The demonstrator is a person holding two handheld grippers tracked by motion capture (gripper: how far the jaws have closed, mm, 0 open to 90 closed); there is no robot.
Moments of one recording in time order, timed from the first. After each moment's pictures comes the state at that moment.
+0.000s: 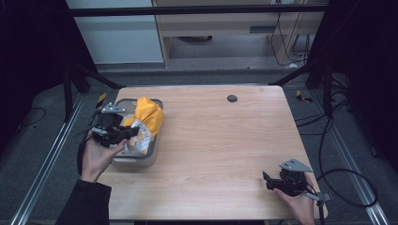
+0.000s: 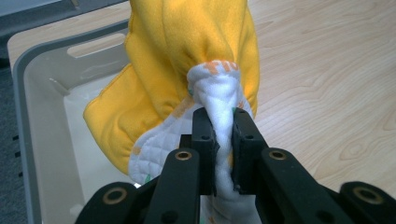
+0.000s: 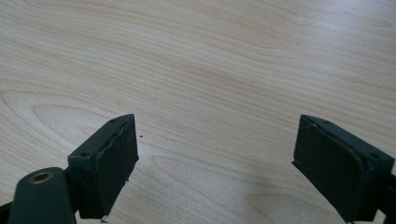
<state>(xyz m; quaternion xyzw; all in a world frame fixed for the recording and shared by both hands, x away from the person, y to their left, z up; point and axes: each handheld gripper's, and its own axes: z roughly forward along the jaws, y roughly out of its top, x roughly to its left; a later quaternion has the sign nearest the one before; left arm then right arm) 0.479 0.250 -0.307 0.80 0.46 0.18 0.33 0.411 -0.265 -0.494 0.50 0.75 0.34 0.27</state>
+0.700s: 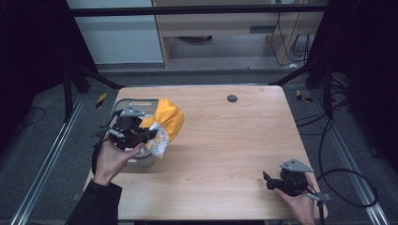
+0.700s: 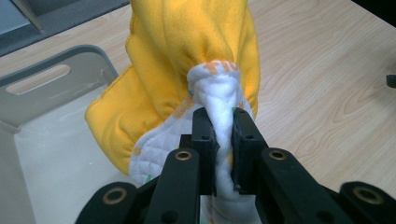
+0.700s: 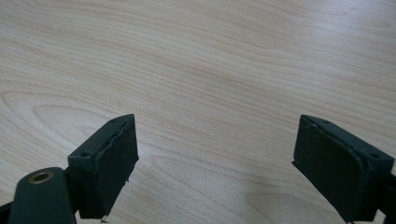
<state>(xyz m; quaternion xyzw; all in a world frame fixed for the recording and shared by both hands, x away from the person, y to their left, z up) 0.468 0.202 -0.299 0.83 0.40 0.17 0.35 0.411 -0.265 -0.494 0.50 0.75 0.34 0.27</state>
